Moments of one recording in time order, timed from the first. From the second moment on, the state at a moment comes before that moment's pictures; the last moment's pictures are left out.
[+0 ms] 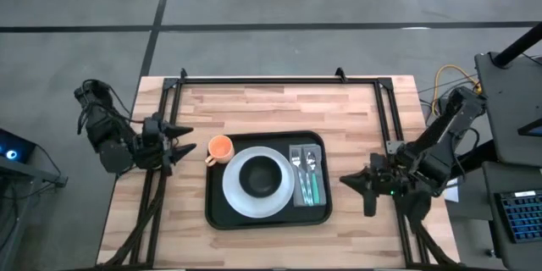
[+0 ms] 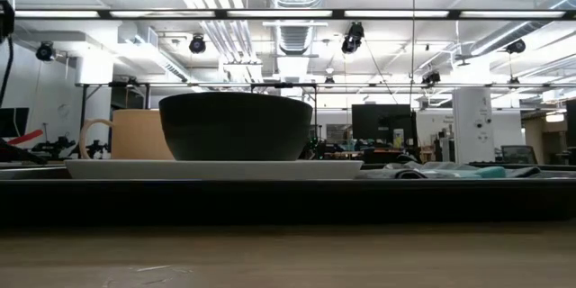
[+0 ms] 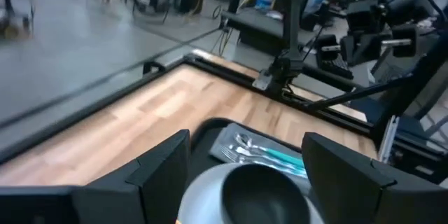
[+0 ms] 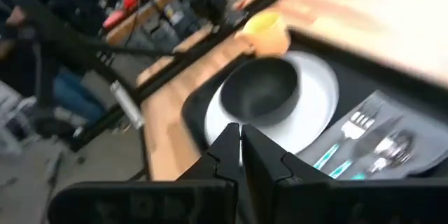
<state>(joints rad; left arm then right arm) -0.88 0.63 0.88 -0.76 -1.15 -0.78 0.90 1.09 0.95 -0.55 0.96 1.21</state>
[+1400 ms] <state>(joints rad) -0.78 0.00 0.12 0.21 -0.89 0.03 0.97 0.94 0.94 -0.66 1.08 1.15</state>
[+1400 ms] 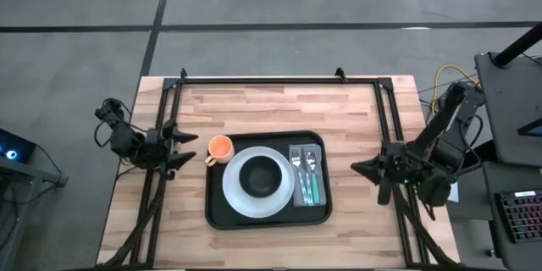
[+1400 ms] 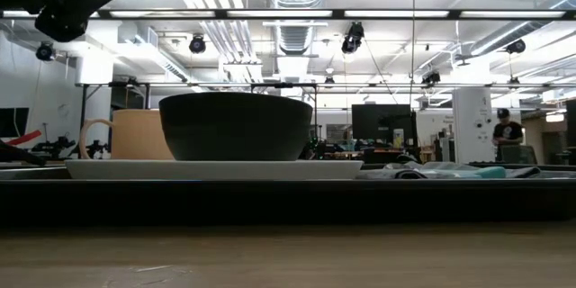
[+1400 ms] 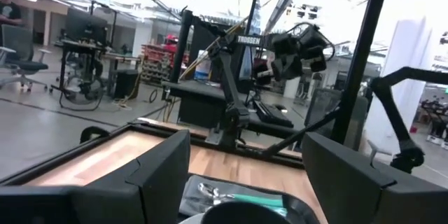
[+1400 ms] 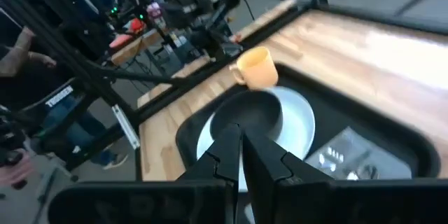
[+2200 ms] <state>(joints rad) -0.78 0.08 0.12 0.21 -0.91 -0.05 1.02 0.64 0.64 0.18 0.44 0.17</state>
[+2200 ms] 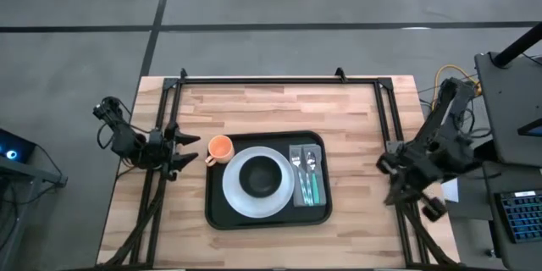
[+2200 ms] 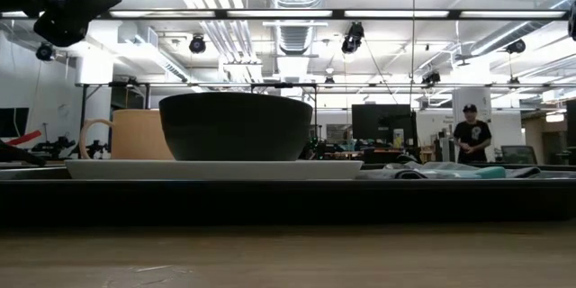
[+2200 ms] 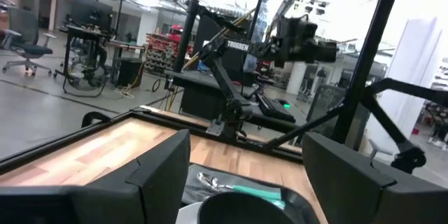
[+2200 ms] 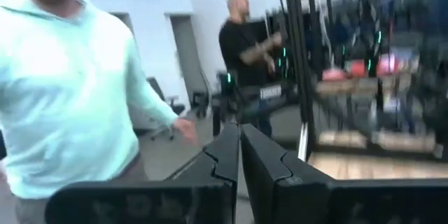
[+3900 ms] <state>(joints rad) -0.78 0.52 0.12 0.21 -0.91 -0.05 1.02 0.06 0.01 0.22 0.05 0.12</state>
